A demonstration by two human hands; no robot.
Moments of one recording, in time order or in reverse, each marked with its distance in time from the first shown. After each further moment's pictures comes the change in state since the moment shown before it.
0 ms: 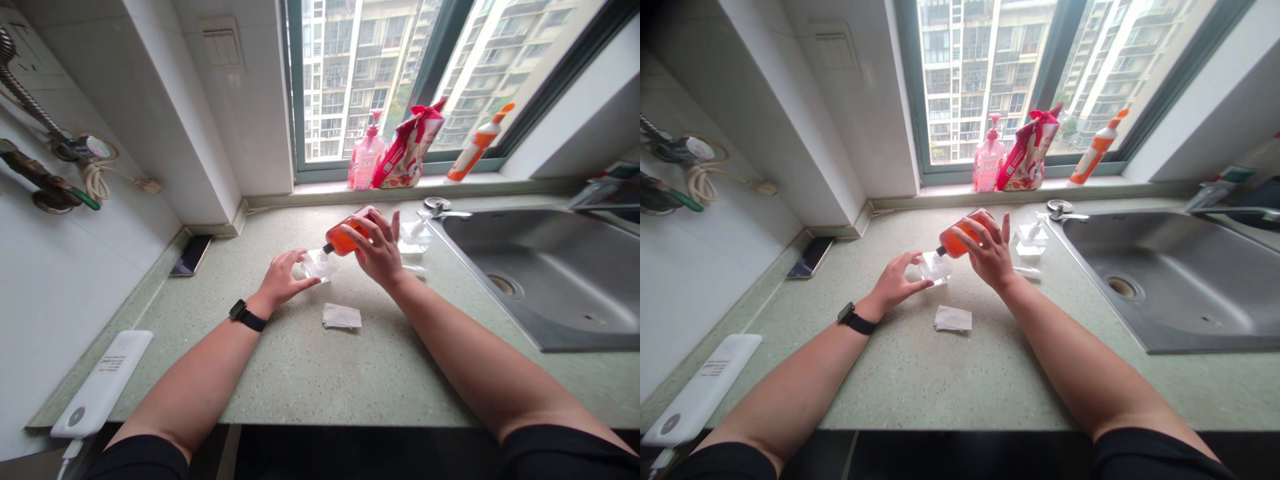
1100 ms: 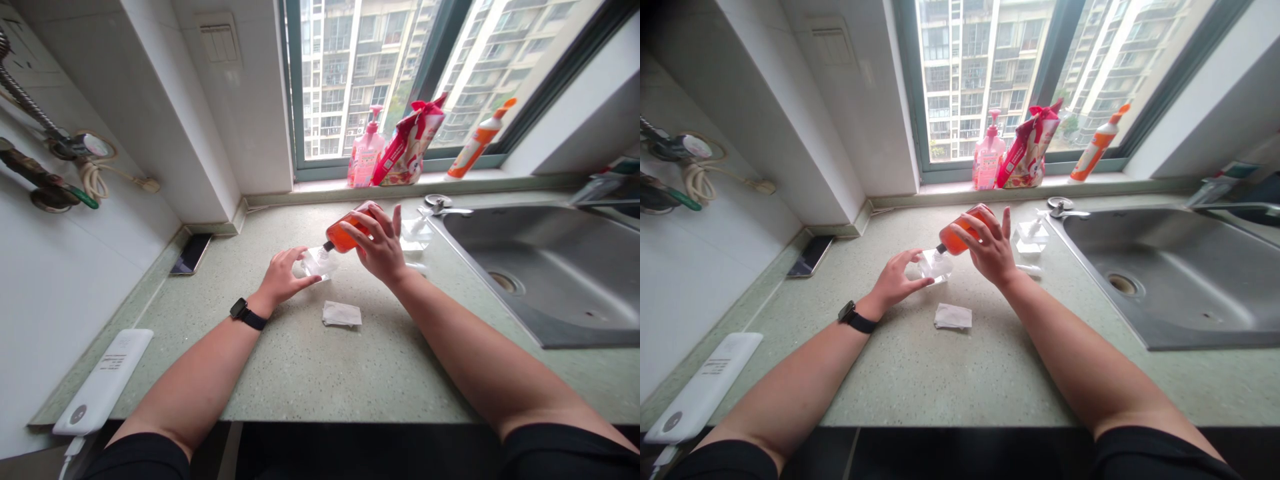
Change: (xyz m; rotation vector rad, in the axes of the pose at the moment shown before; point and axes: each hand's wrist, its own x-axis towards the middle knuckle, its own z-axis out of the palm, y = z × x) left_hand -0.001 0.003 -0.001 0.020 0.002 -0.001; right_hand 0.005 0.003 -0.003 -0.013 0.011 -0.049
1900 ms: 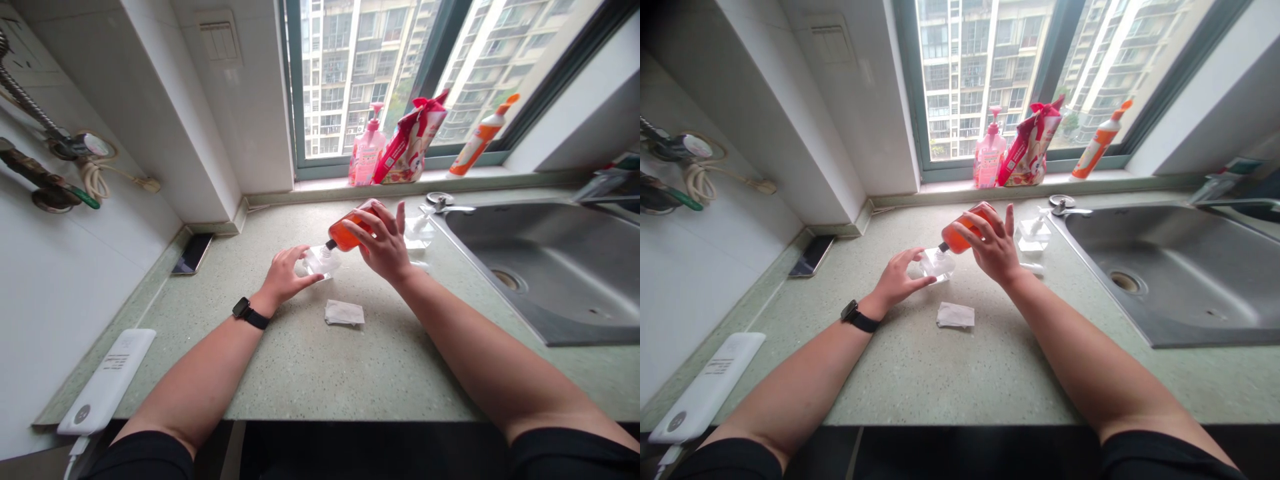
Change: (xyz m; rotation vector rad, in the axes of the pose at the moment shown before) left_hand 0.001 0.001 0.001 0.001 0.010 0.012; right_hand 0.002 0.000 -0.005 0.004 -0.029 -0.008
